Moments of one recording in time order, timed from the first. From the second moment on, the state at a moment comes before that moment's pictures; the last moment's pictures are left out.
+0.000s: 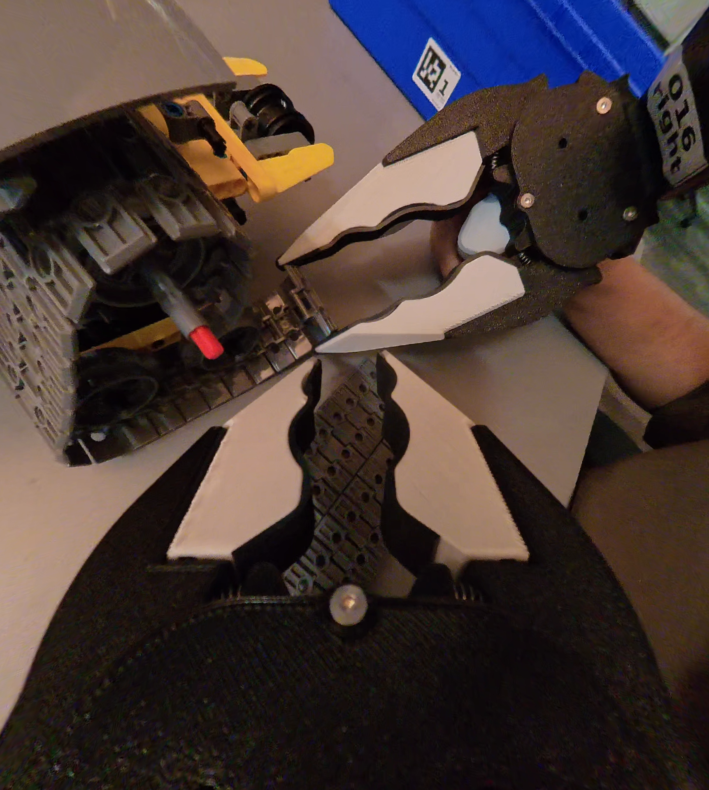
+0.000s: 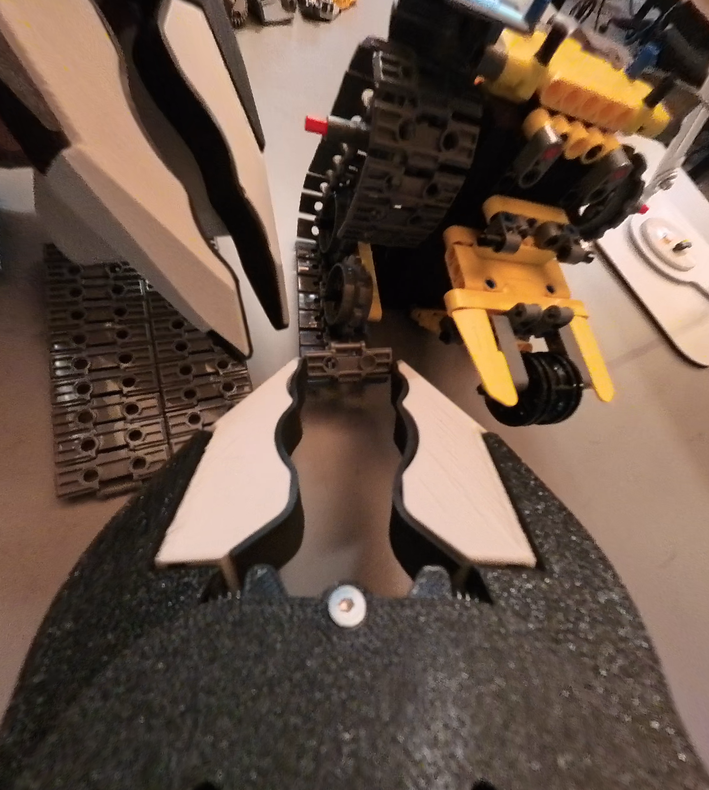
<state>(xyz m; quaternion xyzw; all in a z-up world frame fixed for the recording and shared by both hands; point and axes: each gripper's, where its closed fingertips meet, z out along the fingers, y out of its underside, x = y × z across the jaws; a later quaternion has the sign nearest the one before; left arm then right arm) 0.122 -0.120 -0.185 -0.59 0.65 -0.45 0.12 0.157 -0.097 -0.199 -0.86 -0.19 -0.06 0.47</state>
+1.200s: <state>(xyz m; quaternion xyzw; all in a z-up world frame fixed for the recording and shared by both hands) 0.150 -0.081 -0.159 -0.61 0.52 -0.57 0.18 0.150 -0.078 -0.181 -0.85 -0.11 0.01 0.52</state>
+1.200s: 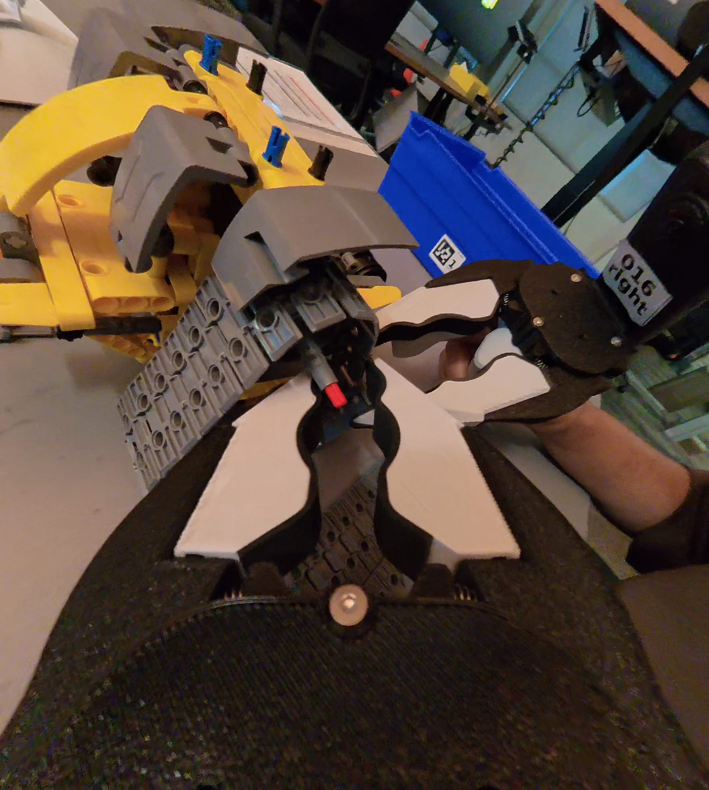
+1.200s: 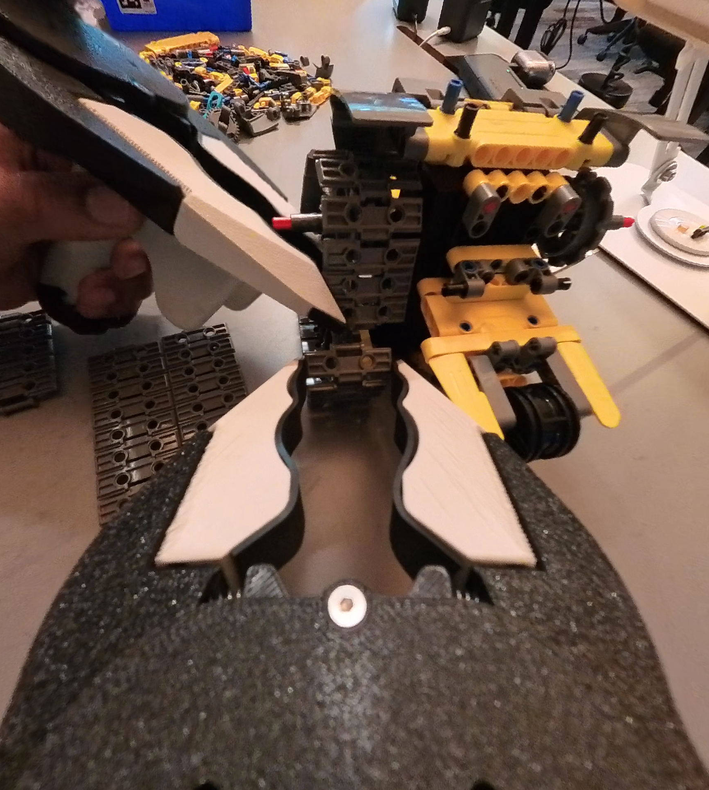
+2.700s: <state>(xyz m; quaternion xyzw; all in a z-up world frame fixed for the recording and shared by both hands) 0.133 -0.098 -0.168 -0.62 0.48 -0.63 0.03 0.147 -0.075 -0.178 -0.84 -0.10 -0.02 0.53</state>
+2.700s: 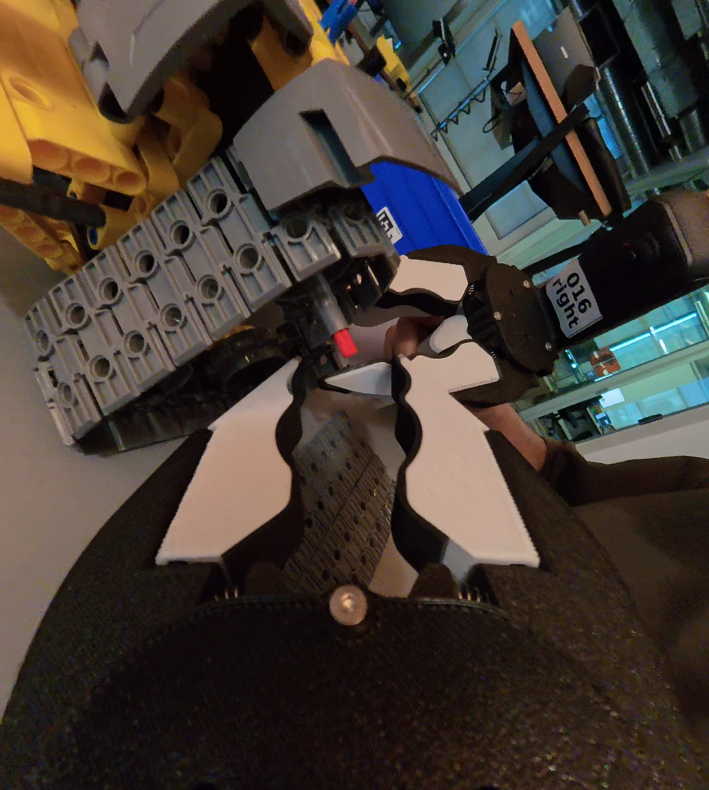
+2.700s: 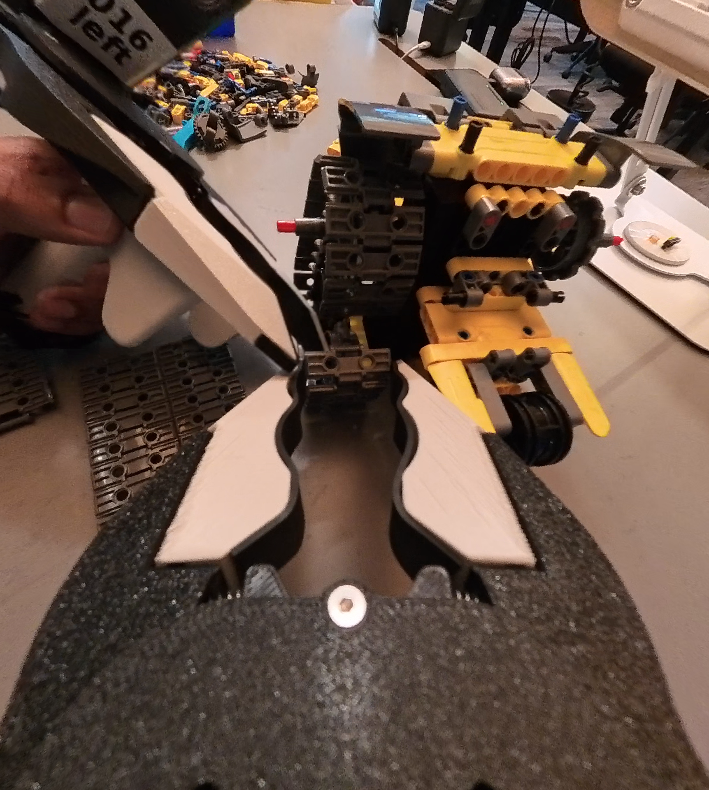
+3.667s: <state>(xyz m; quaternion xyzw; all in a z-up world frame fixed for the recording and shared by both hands) 0.135 -0.075 -0.172 -0.64 0.49 -0.58 0.12 0.141 -0.077 -0.178 -0.84 -0.11 -0.02 0.53</state>
